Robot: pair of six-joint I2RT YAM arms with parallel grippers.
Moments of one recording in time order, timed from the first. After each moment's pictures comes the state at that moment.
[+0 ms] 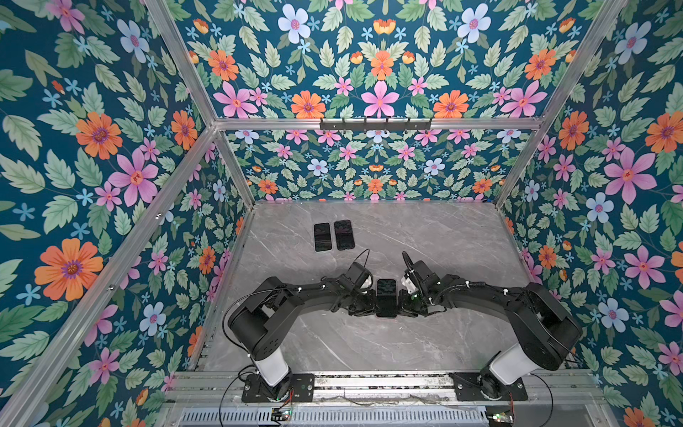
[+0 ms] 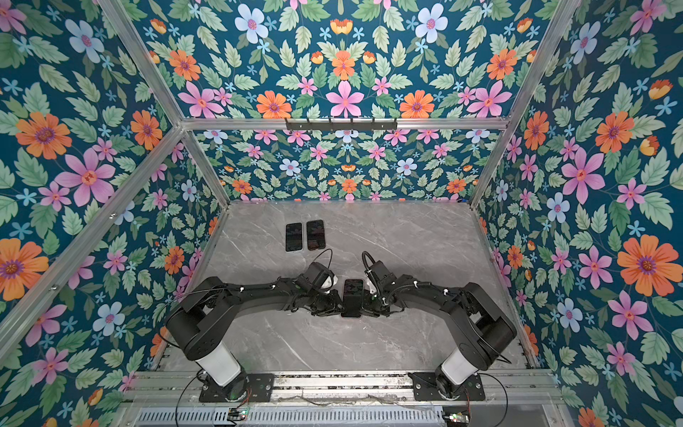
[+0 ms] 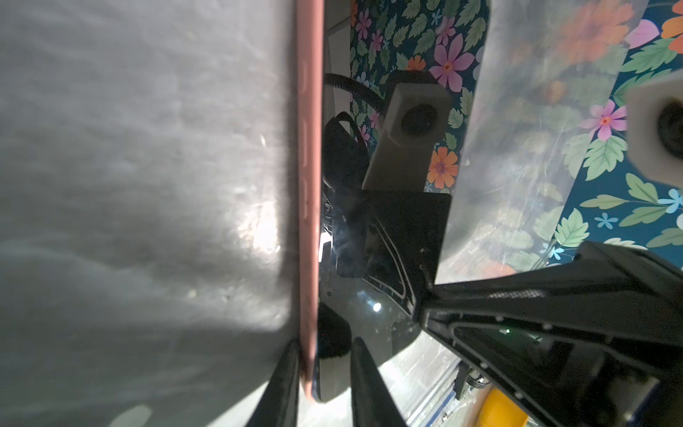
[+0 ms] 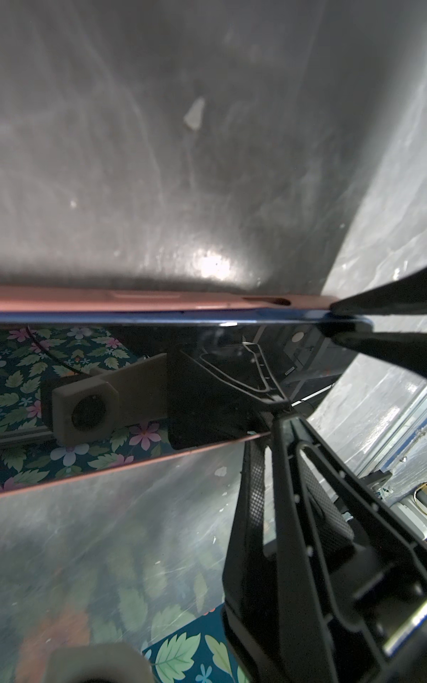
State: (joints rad) left arm -0.79 1.70 0.80 -0.13 0.45 -0.84; right arm 0.66 1.60 0.78 -0.34 -0.41 0.83
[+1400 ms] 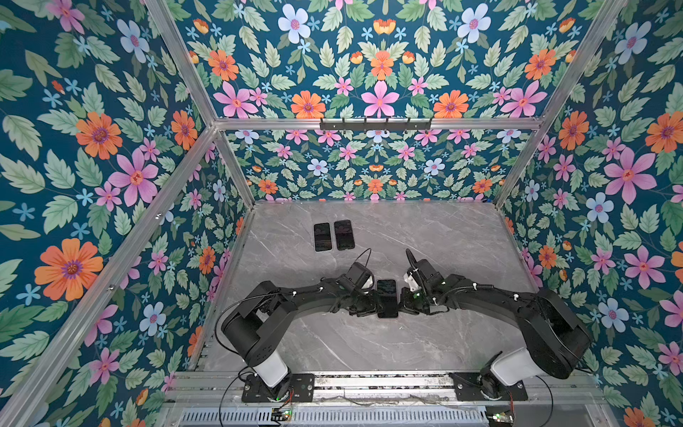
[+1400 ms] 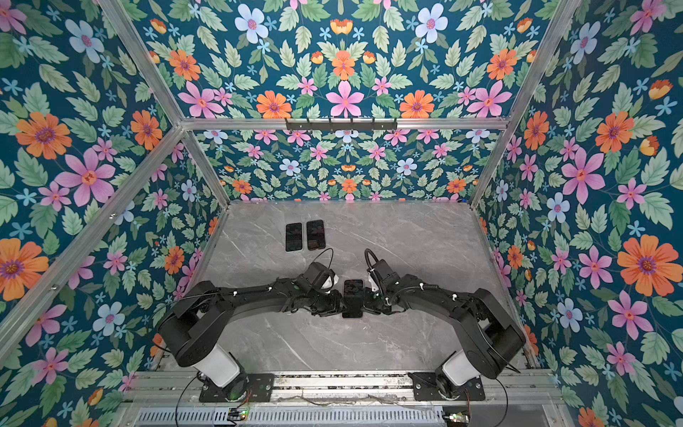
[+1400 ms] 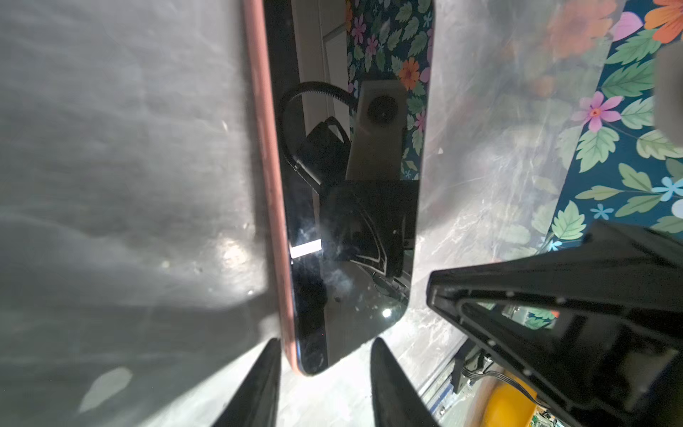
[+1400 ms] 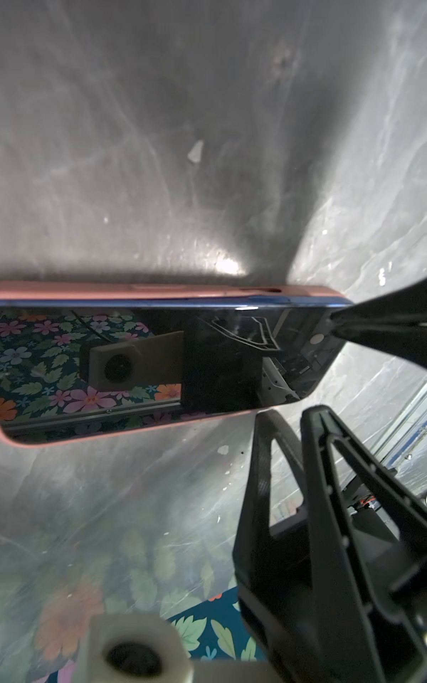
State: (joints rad) left arm -0.80 1.64 0.80 -0.17 0.43 -0.83; right arm 0.65 1.52 0.77 -0.37 -0.37 0.82
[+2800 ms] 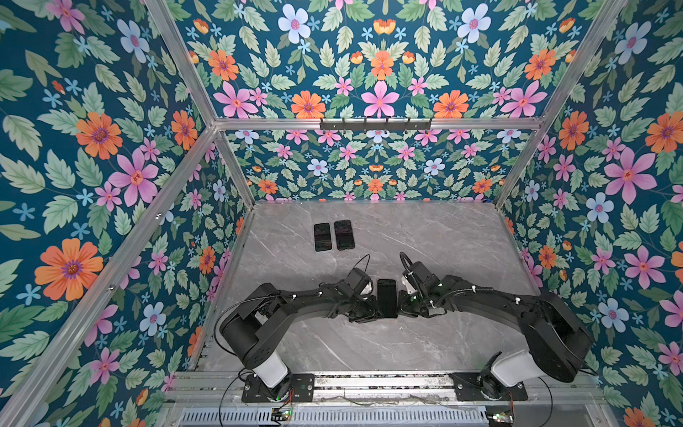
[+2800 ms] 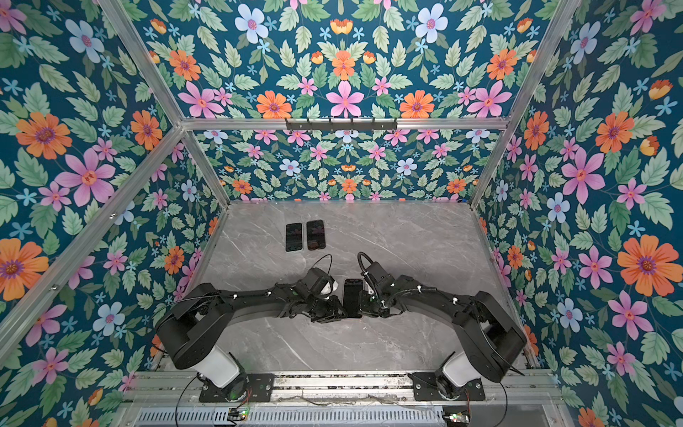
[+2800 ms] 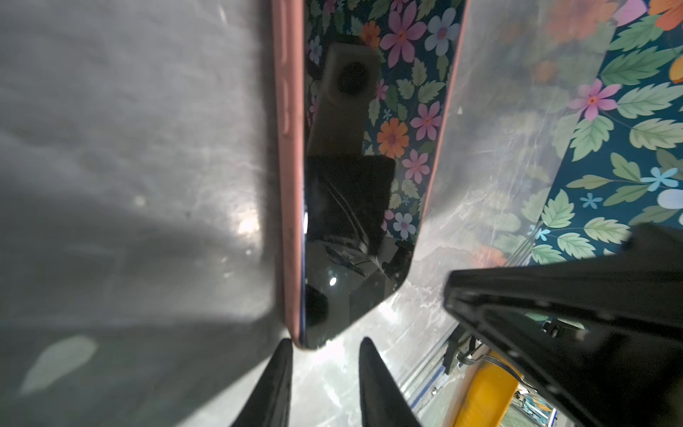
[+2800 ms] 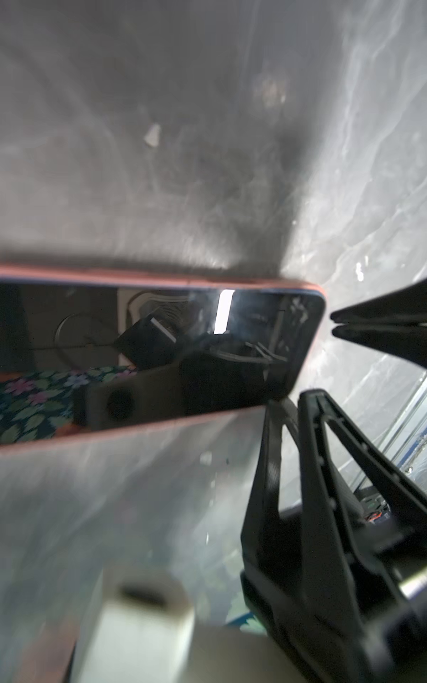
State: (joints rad) left arm -0.81 1.63 0.77 -0.17 0.45 -0.88; right arm 0.71 1.48 0.81 -0.46 -0.29 0.84
